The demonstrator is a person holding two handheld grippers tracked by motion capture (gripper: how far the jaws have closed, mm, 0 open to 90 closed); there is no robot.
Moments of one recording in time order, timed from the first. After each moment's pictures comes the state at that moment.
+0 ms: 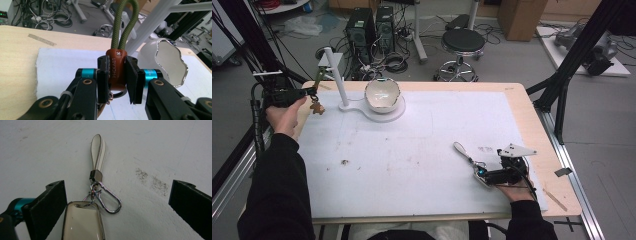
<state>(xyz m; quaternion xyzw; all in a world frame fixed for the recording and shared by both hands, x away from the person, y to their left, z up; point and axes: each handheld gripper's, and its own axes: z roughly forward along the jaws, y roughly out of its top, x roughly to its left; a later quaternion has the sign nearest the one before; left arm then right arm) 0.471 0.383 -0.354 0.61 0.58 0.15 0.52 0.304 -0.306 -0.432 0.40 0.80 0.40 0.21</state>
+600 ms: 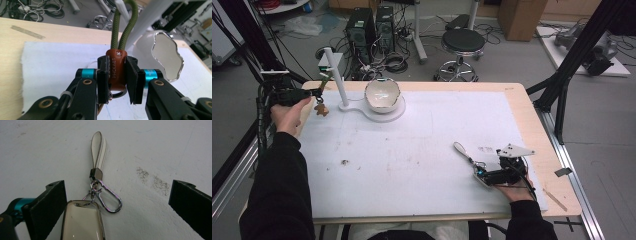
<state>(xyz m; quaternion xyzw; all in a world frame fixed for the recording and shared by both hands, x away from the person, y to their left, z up) 0.483 0.374 -0.359 0.64 0.57 0.11 0.51 0.304 -0.304 -0.434 0.39 0.80 0.39 0.21</state>
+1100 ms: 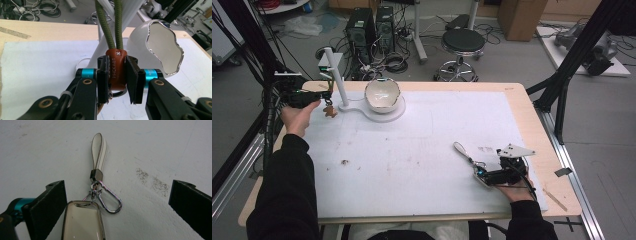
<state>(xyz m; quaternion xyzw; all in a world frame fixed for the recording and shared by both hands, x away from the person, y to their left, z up) 0.483 0.348 -0.365 0.66 0.55 0.12 0.50 0.304 -0.304 -0.432 0.39 0.80 0.39 0.22</state>
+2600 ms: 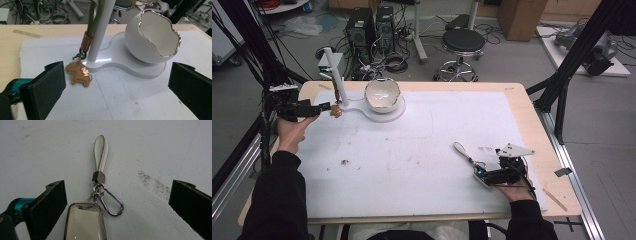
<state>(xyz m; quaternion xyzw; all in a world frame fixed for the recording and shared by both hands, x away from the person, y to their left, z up) 0.431 0.342 -0.364 0.67 0.53 0.19 0.49 0.304 -0.302 -0.431 0.38 0.81 0.40 0.21</state>
